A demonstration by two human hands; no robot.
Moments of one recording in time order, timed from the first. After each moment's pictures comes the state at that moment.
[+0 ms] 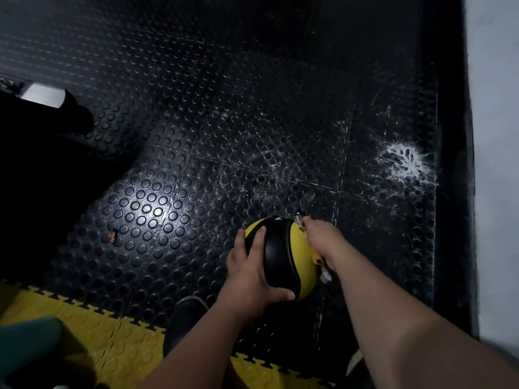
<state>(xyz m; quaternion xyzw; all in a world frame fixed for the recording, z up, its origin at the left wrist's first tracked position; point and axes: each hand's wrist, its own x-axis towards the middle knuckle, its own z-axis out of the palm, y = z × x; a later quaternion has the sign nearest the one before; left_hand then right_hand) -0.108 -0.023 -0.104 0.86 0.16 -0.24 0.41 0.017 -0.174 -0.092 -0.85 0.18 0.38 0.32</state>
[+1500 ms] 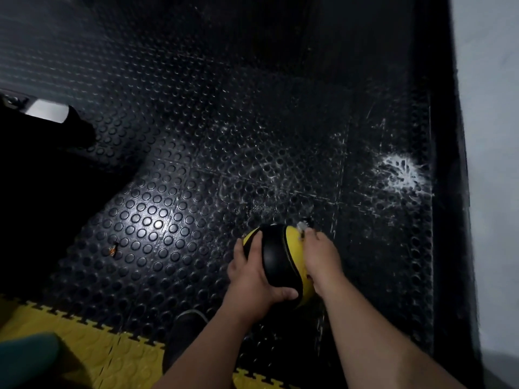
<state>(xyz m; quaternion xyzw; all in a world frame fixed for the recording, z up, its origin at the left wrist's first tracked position) -0.092 -0.025 -0.100 0.84 0.20 -0.24 0.44 -0.010 -0.161 -0.097 -0.82 0.29 0.25 0.42</state>
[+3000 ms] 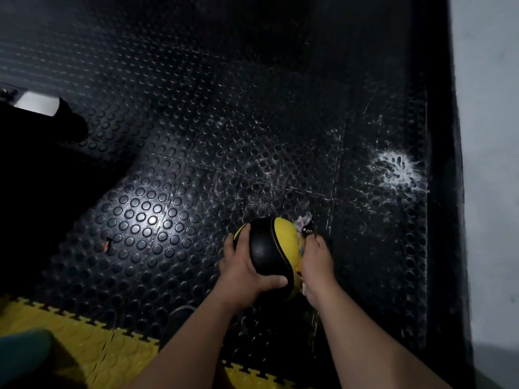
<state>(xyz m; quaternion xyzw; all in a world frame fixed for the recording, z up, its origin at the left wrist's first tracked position) -0.085 -0.013 -0.106 0.82 0.21 -0.23 0.49 -0.031 -0.163 -0.118 -0.73 0.34 0.20 0.55</state>
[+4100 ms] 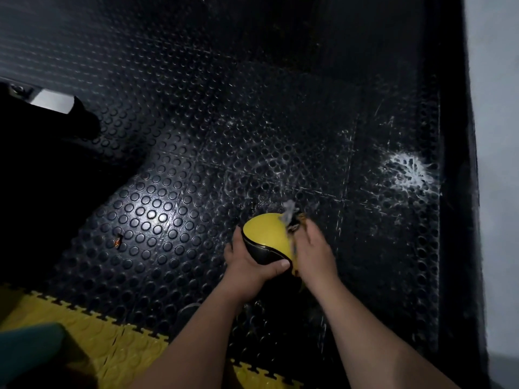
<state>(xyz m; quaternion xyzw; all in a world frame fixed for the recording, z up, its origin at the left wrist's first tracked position) -0.084 -0.002 -0.109 0.72 0.31 -0.20 0.59 -0.029 -0.148 -0.097 -0.84 0.15 0.22 0.47</state>
